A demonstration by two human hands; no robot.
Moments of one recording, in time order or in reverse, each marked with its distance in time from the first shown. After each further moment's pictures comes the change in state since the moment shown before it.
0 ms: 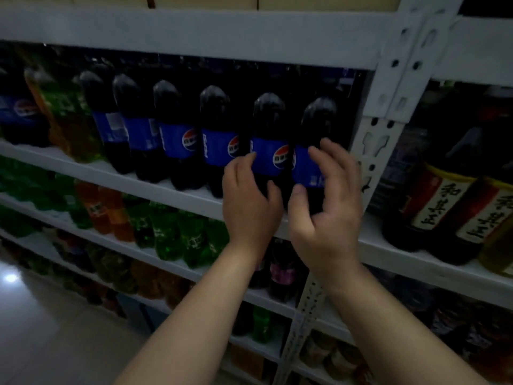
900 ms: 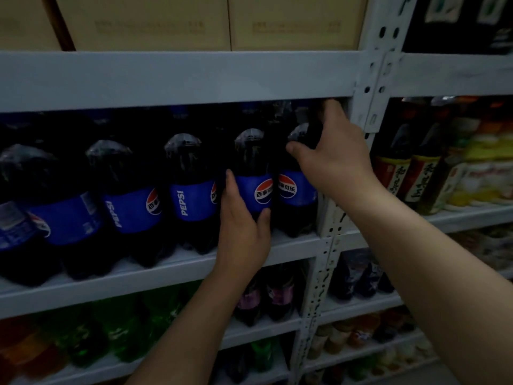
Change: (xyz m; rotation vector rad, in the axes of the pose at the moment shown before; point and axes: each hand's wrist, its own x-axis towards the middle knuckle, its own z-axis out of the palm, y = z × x) left_hand 0.053 -0.059 0.001 -0.500 -0.617 0.205; right_hand 0.107 -0.021 0.032 -0.625 0.064 0.387
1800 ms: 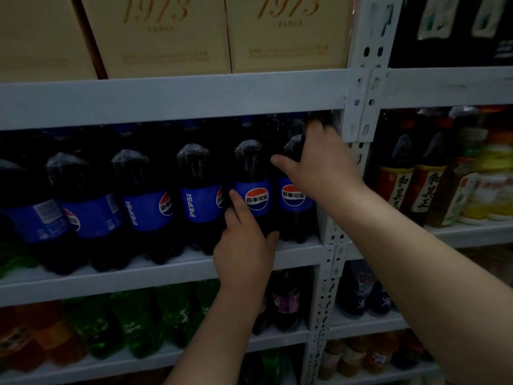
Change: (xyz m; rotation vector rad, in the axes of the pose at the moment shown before) left_hand -0.021 0.022 0.004 0.802 0.041 -0.209; right_hand -0.001 -0.002 -0.001 -0.208 -0.114 -0.006
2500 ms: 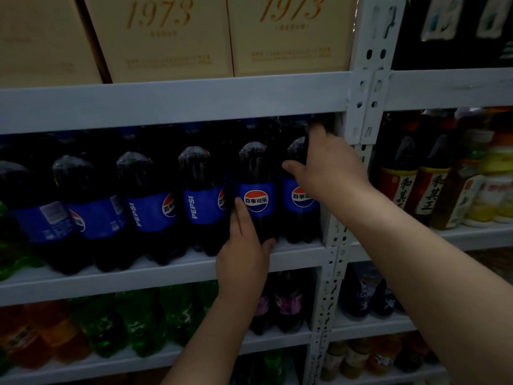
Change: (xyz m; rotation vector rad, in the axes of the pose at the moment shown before) left_hand -0.005 -0.015 0.012 -0.141 -0.042 0.072; right_hand 0.004 0.007 -0.001 -0.069 -0.007 -0.041
